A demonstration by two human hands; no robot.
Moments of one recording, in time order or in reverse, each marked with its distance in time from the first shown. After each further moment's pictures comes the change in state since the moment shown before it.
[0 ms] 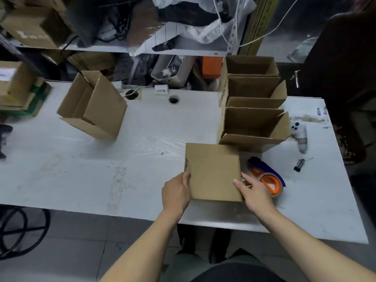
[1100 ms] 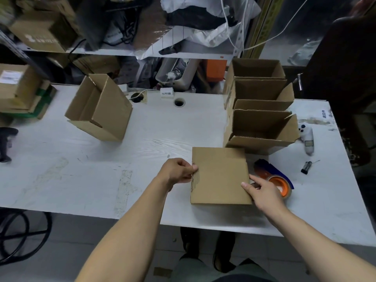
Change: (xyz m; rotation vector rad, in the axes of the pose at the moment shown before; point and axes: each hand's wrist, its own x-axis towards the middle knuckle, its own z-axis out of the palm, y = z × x) left_hand 0.081 -0.012 -0.044 -0.661 -0.421 -0.248; right_hand 0.000 -0.010 -0.002 -0.077 0.009 0.018
